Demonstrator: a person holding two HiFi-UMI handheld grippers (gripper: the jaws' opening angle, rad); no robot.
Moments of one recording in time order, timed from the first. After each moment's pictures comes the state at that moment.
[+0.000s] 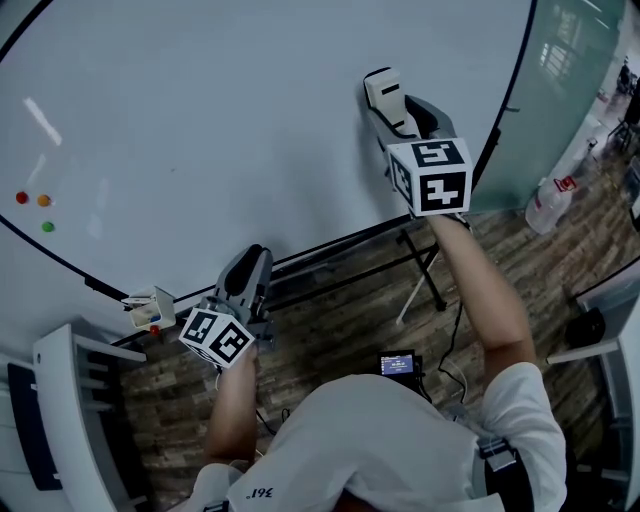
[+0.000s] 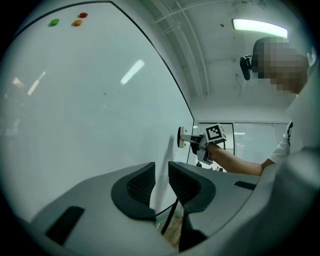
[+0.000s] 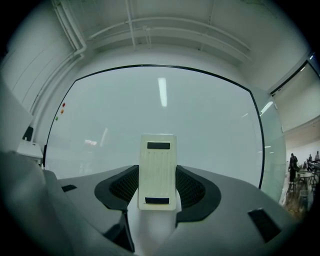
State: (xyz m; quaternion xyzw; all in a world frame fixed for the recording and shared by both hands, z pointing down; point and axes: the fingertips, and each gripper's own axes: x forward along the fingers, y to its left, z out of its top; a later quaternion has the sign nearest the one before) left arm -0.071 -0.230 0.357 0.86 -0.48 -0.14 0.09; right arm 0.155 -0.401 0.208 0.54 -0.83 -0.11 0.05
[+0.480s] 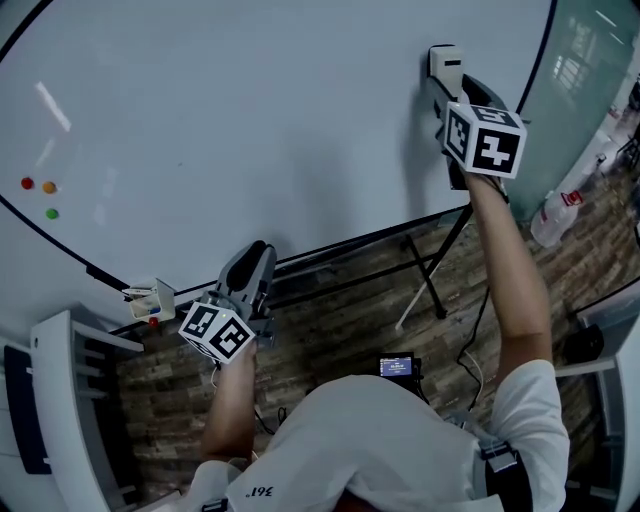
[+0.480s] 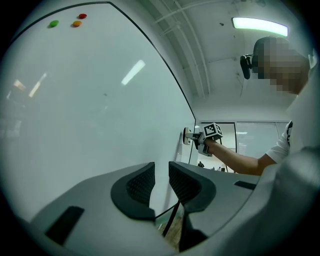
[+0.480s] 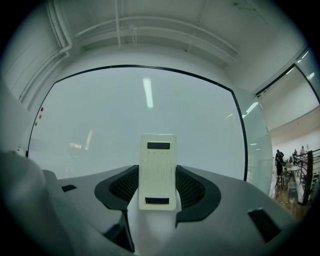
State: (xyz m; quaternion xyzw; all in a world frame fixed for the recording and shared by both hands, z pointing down) left arm -0.069 -0.236 0.357 0.86 -0.49 -0.14 0.09; right arm 0.240 -0.450 0.163 0.60 -0.79 -0.09 0.03
